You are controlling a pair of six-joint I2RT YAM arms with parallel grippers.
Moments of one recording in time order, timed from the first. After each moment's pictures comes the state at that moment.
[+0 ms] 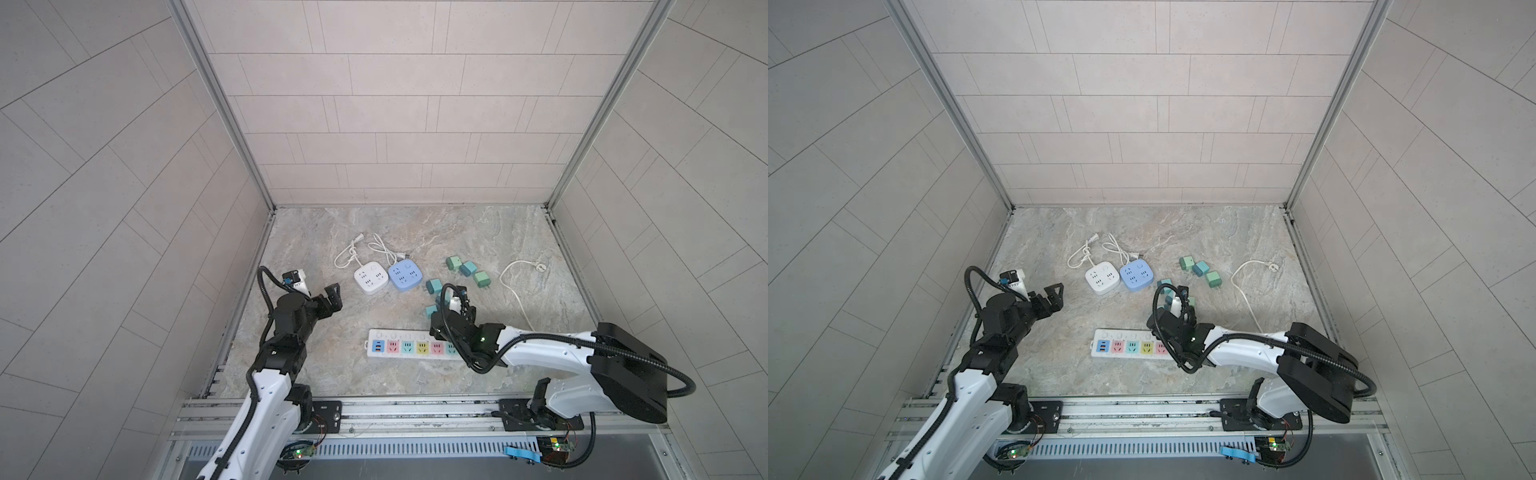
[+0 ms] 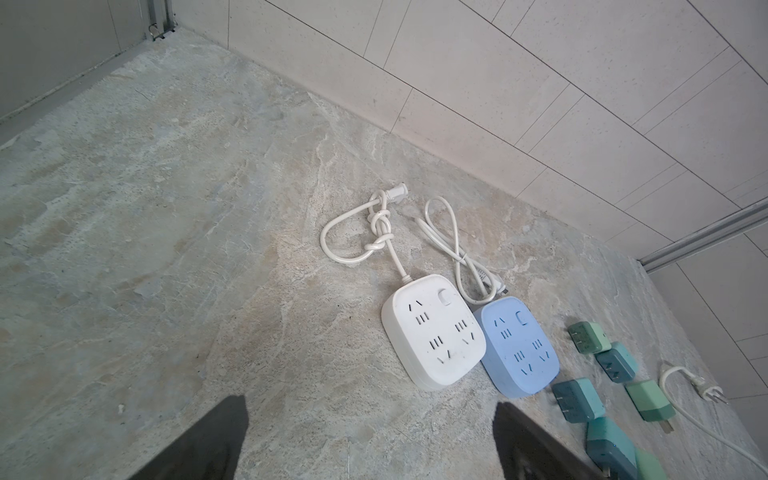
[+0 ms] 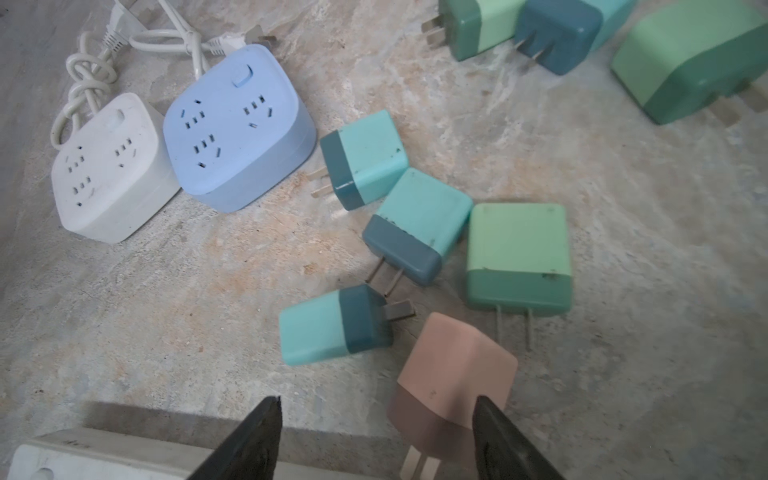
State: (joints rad) left arm -0.09 0.65 0.31 -0.06 0.04 -0.46; right arm 0.98 1.43 0.64 -0.14 0.52 0.96
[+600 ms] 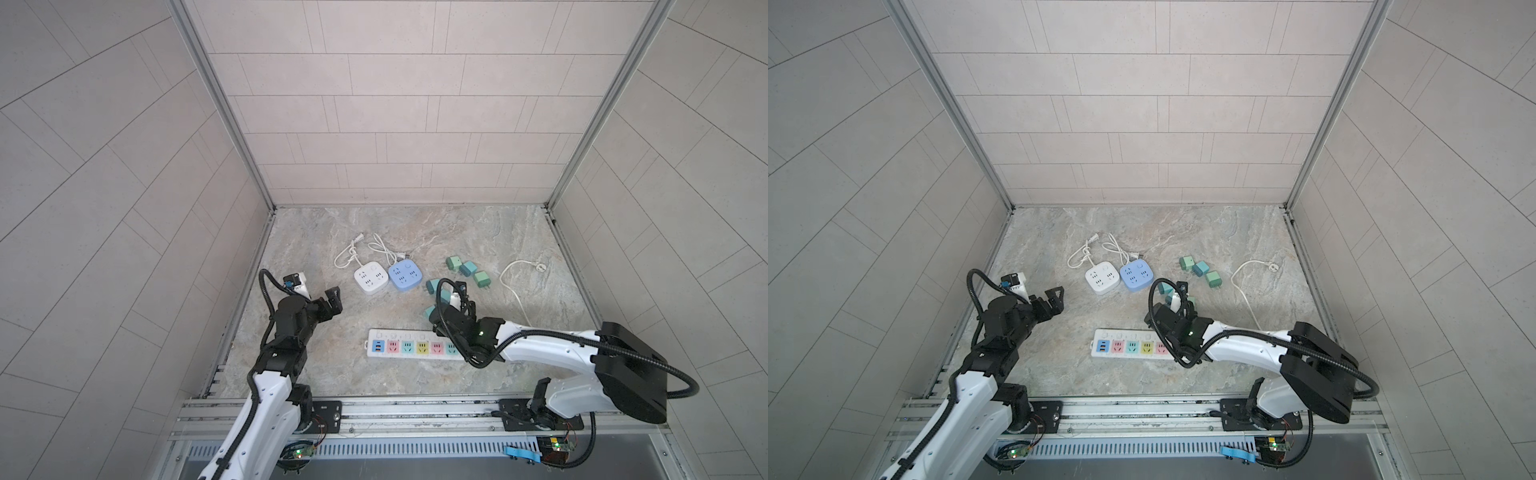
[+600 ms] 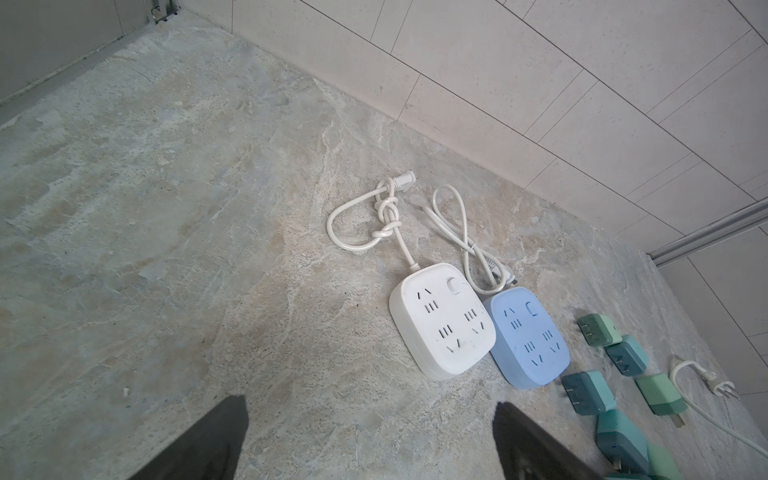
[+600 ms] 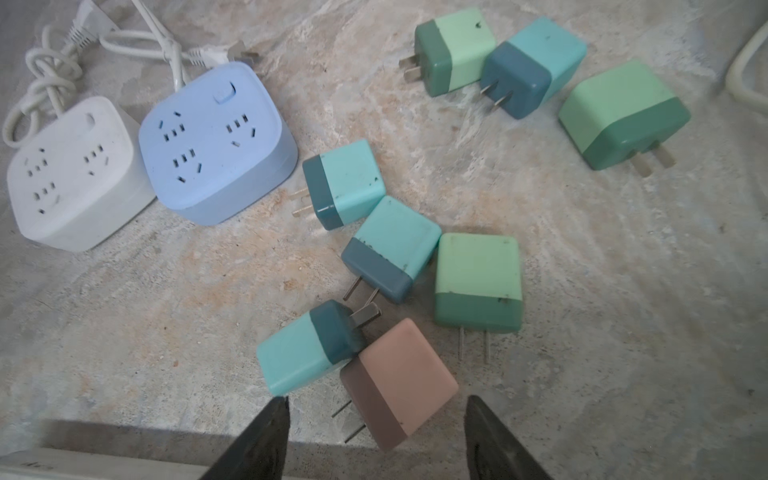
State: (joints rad) left arm -0.09 0.64 0.28 -0.06 0.04 -0.46; right arm 0.95 1.36 0.67 -0.27 0.56 0.94
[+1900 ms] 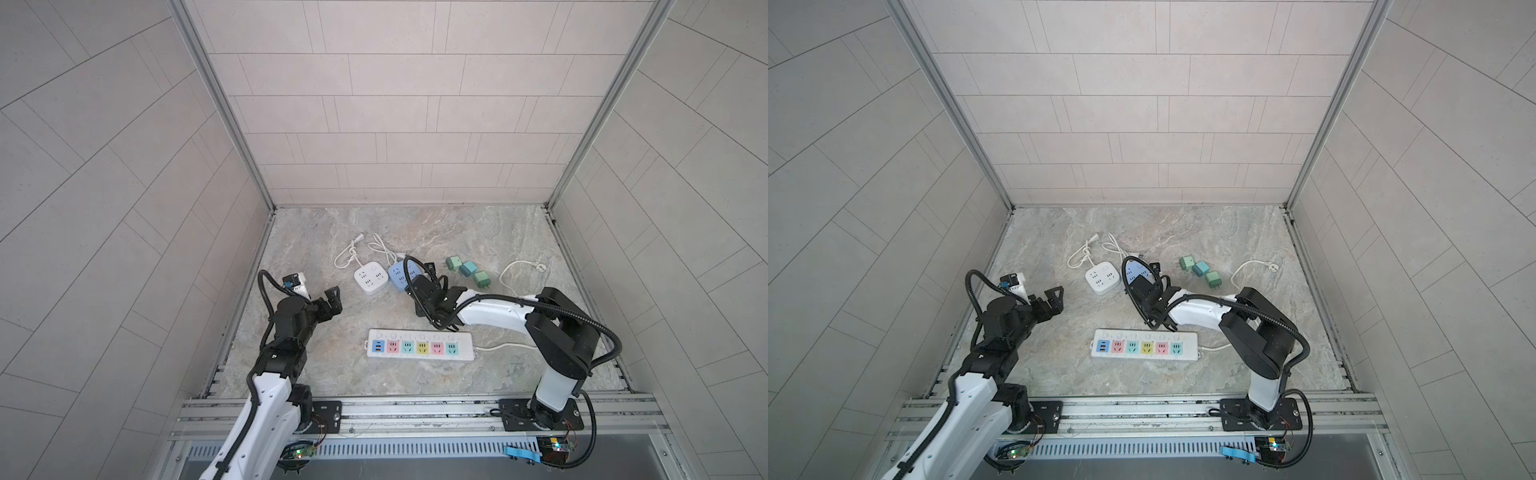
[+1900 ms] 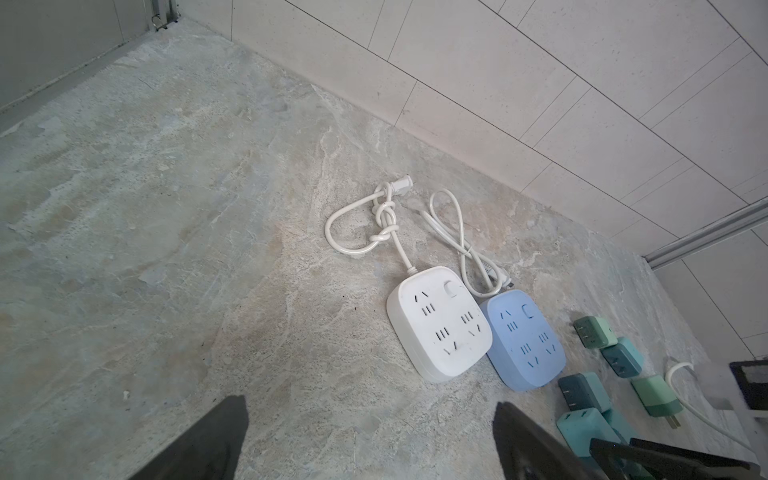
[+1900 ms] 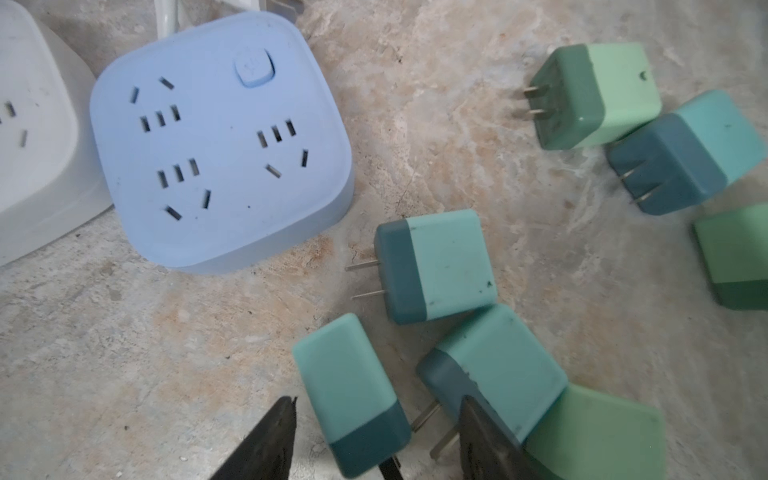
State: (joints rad) left arm -0.09 0.63 0.28 -0.06 0.04 -0.46; right arm 0.82 1.78 1.05 -0.35 0.43 0.66
